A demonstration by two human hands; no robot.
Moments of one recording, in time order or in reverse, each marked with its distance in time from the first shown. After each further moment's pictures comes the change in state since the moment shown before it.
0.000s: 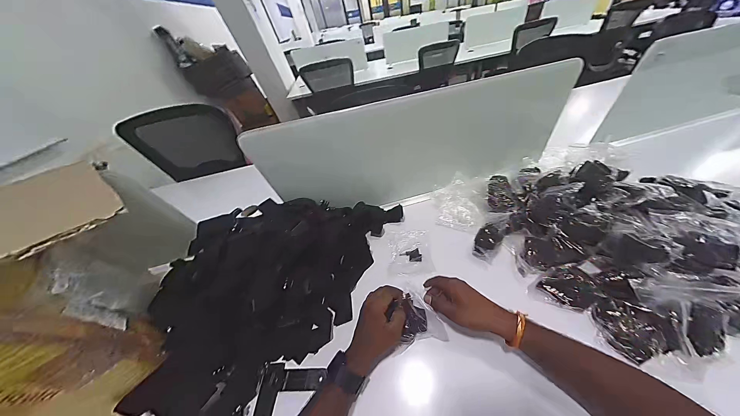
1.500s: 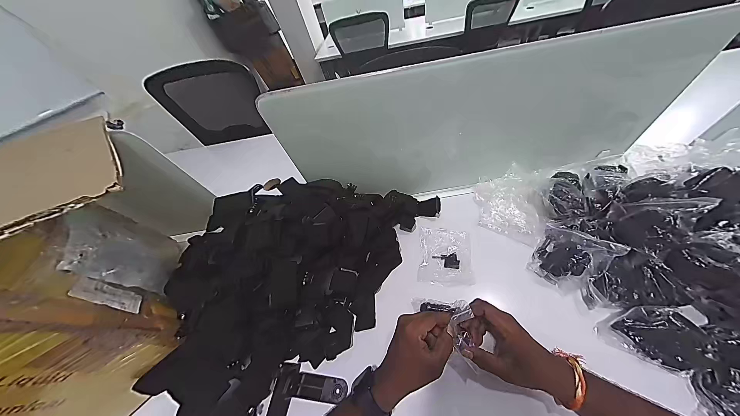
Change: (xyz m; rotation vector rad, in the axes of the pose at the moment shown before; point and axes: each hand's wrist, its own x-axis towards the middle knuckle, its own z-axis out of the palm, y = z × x) left_hand 0.002 0.014 0.005 -0.358 -0.027 -0.015; right_hand 0.006 0.043 0.030 0.169 0.080 -0.436
